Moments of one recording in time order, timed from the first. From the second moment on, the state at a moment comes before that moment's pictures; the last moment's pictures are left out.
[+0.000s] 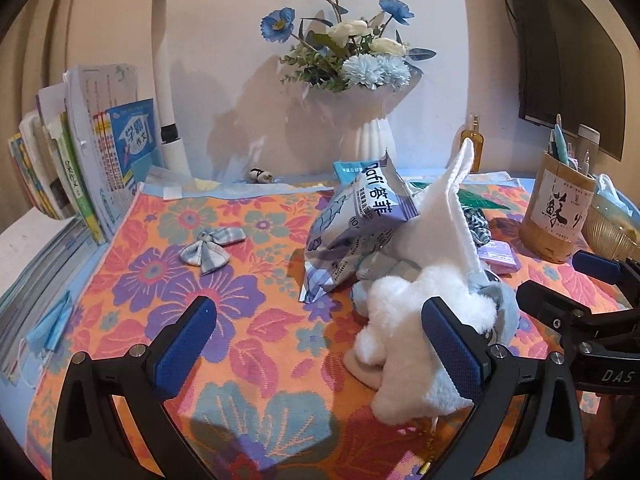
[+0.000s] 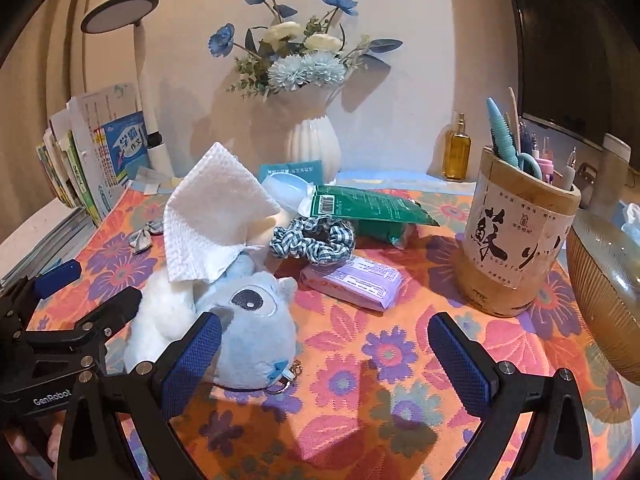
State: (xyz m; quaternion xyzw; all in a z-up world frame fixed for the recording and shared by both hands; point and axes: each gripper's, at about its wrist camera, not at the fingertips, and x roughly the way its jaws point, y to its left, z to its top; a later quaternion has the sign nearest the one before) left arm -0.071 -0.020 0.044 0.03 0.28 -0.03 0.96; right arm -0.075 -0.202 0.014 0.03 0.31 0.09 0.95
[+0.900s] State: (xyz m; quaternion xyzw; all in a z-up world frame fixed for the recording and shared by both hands) left arm -0.070 -0.017 0.044 0.01 0.29 -0.07 0.95; right arm -0.072 -0.204 0.011 0.03 0.32 0.08 0.94
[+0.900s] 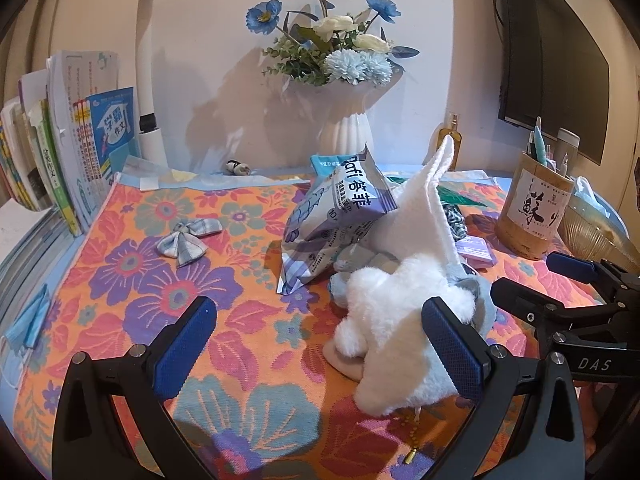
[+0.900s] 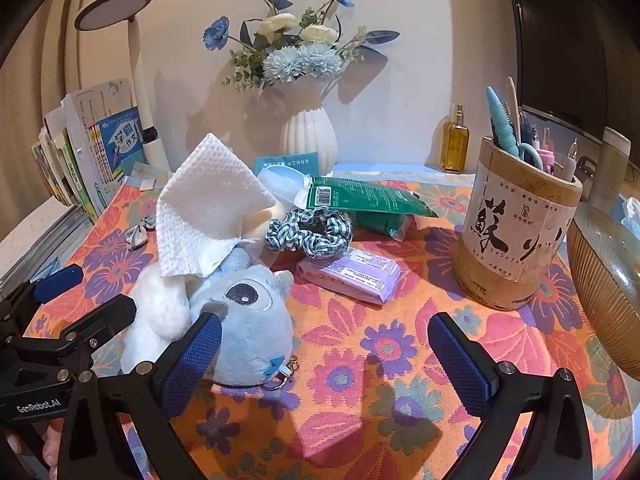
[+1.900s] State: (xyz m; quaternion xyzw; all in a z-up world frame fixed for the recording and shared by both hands) left arm -0.071 -0.016 0.044 0.00 0.29 -0.08 0.95; right arm -0.068 -0.202 0.011 0.03 0.32 0.08 0.94
